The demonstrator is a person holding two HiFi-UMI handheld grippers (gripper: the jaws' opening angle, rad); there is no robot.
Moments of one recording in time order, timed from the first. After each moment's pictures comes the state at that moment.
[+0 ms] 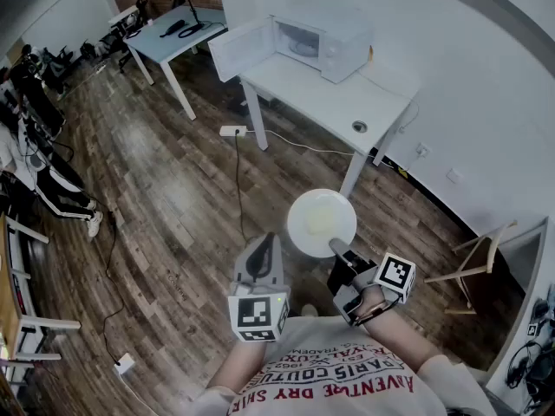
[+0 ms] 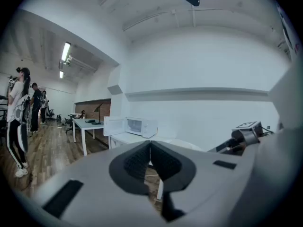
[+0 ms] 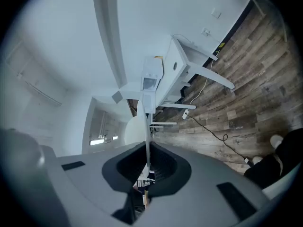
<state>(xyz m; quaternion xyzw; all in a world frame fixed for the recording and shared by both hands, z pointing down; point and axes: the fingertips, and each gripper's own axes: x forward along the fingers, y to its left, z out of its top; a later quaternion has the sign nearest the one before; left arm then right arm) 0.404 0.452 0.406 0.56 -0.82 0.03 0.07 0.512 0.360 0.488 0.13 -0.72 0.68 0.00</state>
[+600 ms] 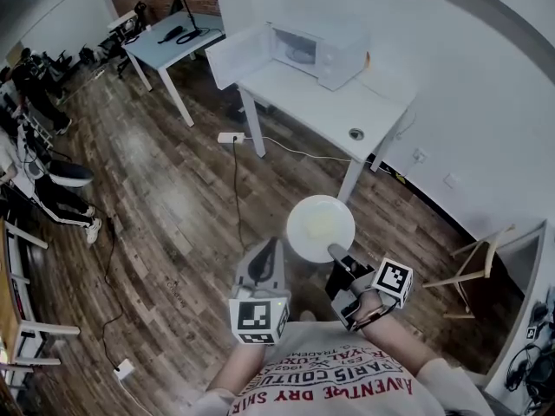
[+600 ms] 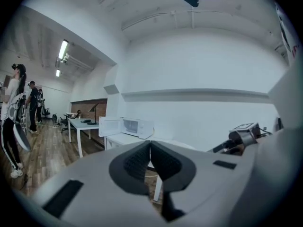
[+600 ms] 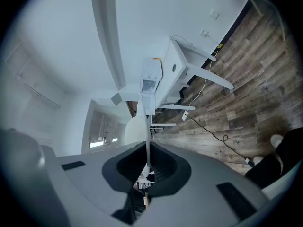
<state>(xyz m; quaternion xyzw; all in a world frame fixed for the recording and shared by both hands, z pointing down) 0.405 0.435 0.403 0.58 -0.81 0.03 0.06 0.508 0.350 0.487 0.14 -0.72 0.68 0.00</state>
